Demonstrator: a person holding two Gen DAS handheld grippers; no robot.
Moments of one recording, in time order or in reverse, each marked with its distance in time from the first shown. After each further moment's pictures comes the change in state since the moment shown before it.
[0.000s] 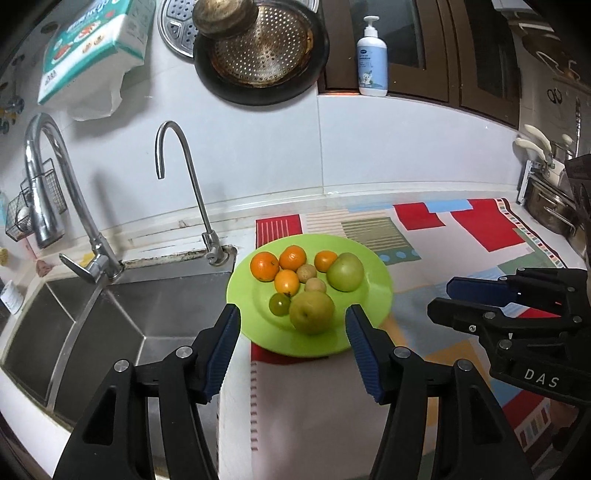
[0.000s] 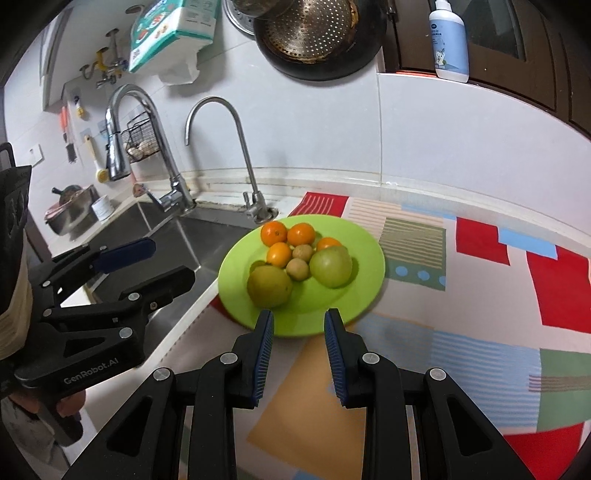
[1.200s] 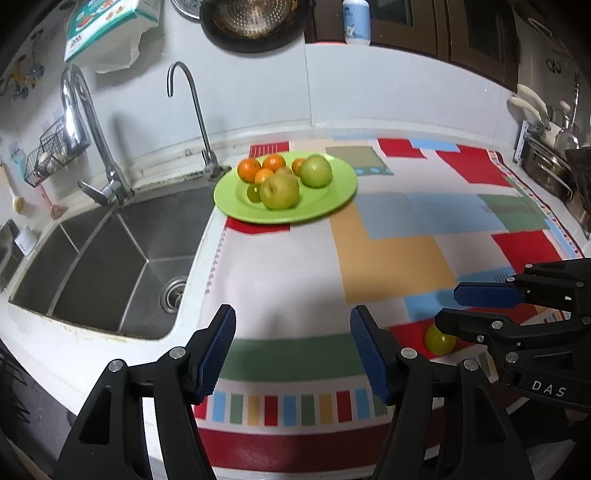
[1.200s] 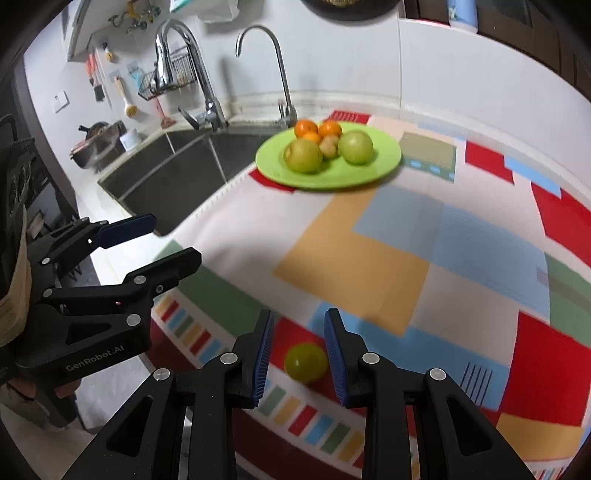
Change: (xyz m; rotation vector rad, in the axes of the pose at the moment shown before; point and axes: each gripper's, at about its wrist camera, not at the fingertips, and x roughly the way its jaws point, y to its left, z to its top) left arm -0.048 -0.056 -0.095 -0.041 0.166 0.050; right arm -0.043 0.008 -0.105 -0.065 0.218 0.072
